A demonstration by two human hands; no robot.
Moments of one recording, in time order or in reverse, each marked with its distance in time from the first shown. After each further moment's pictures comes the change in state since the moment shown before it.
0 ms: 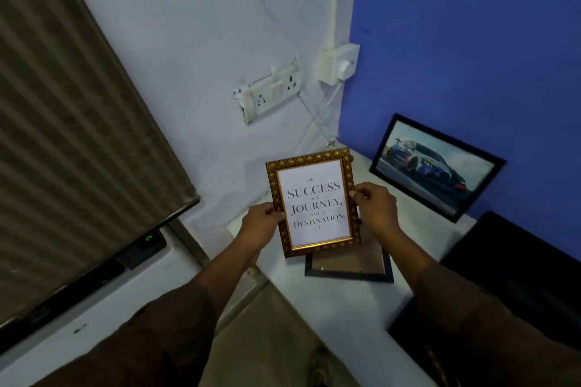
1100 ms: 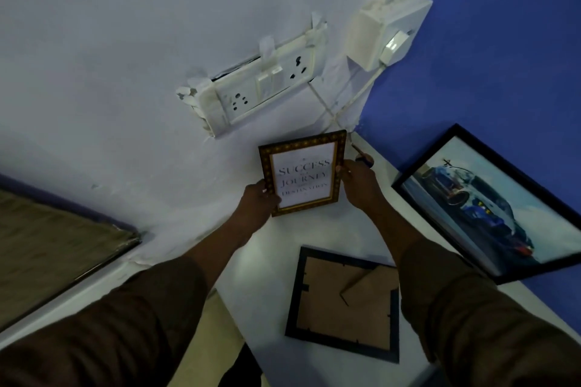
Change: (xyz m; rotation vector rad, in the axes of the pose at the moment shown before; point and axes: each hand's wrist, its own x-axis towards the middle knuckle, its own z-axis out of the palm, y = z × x) left_hand 0.248 -0.004 0.026 -0.097 -0.093 -0.097; right_hand 0.258 0.026 0.111 -0.188 -0.408 -0.057
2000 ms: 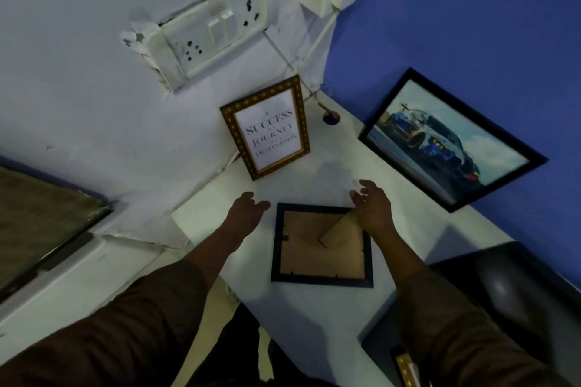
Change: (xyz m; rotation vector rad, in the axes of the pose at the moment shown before) left_hand -0.055 -0.064 0.043 0.183 -0.006 -0.322; right_hand -0.148 0.102 0.009 0.099 0.184 0.380
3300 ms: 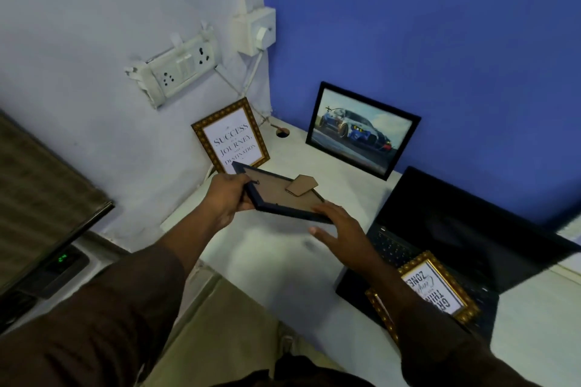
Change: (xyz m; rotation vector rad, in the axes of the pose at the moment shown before) left_hand -0.188 0.036 0.016 -0.344 -0.062 0.288; right_hand -0.216 0.056 -0.042 -0.063 0.008 -0.526
